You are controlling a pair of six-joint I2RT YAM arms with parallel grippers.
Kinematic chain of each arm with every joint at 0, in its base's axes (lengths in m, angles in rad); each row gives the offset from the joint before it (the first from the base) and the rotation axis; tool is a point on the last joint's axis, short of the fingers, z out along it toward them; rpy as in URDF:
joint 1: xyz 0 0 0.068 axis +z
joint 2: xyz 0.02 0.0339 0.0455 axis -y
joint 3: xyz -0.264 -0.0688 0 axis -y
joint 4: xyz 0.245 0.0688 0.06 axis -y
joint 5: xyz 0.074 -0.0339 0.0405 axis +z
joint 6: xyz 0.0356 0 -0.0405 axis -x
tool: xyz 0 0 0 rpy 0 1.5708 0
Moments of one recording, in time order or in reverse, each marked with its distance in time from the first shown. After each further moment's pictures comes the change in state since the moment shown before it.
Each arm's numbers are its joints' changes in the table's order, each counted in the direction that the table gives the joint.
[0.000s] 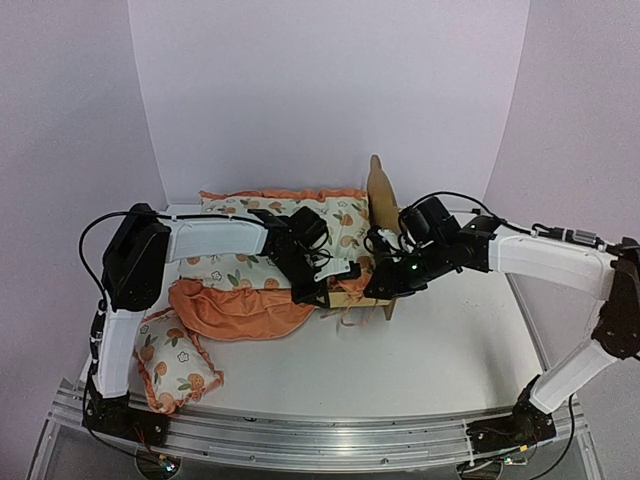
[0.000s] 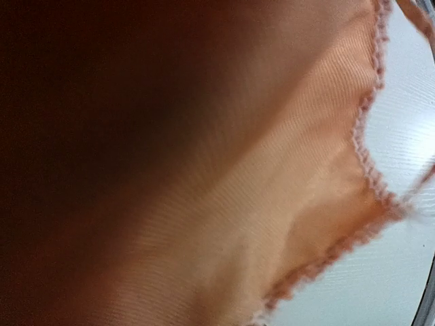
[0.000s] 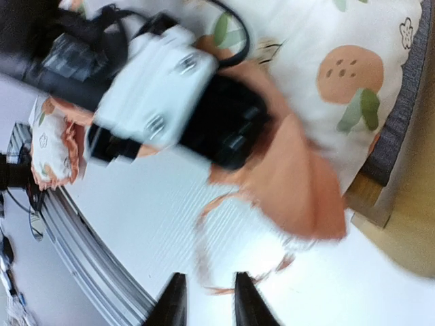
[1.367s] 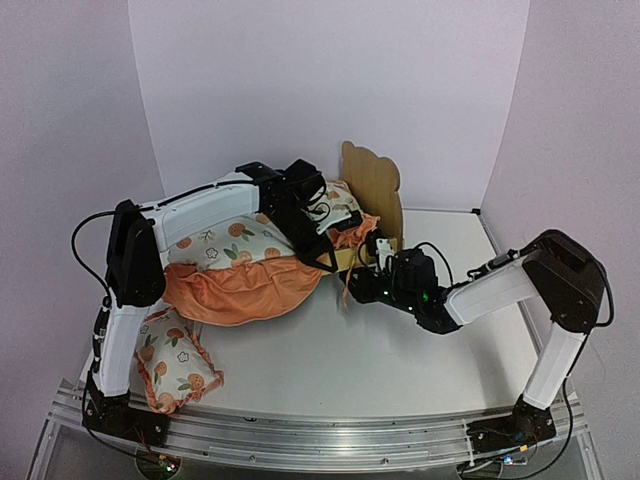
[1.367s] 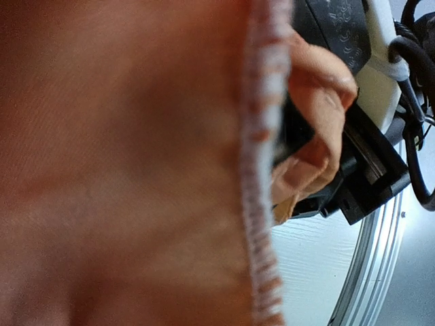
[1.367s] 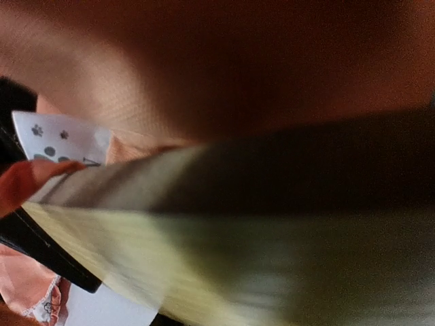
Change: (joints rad) left arm 0.042 -0.027 0.374 -0.297 -0.128 0.246; right arm 0.031 -0.304 -0.385 1.305 -0.262 -0.164
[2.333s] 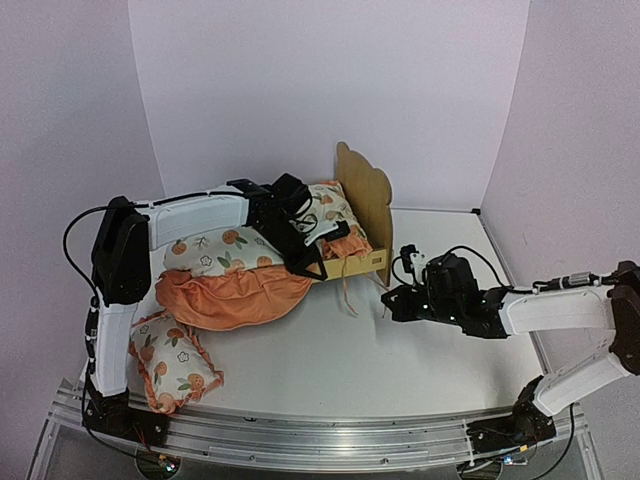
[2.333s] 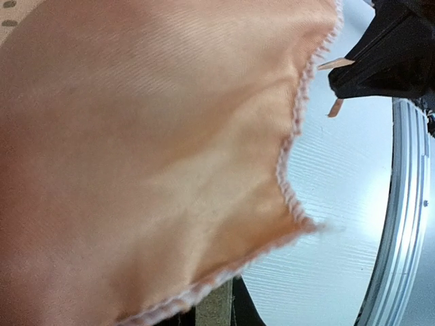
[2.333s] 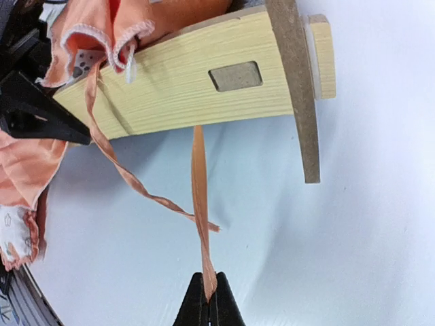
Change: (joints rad) left arm 0.050 0.078 -0.264 0.201 -0.002 -0.049; right arm -0.005 0.427 -0.172 -0.530 -0.049 -0.010
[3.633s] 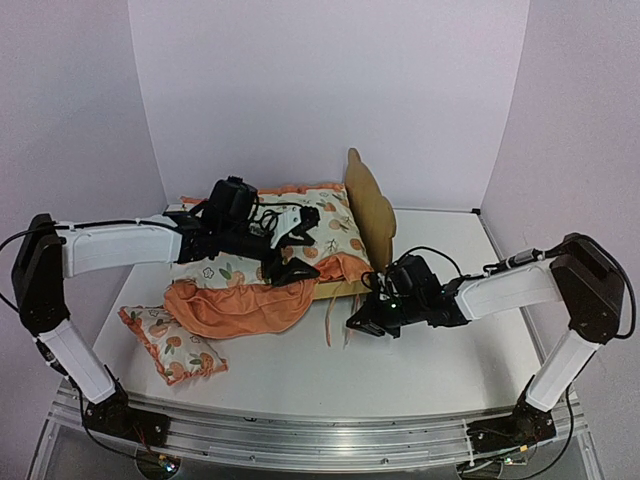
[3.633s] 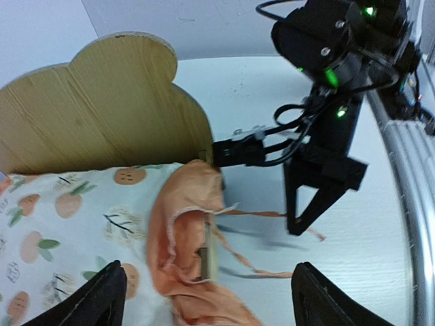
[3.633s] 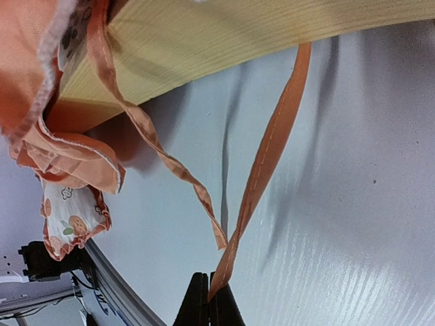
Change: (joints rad) left arm -0.005 0.487 -0.671 0.718 -0.072 -0.099; right arm 0.034 -0.309 0.200 -0.074 0.334 -0.440
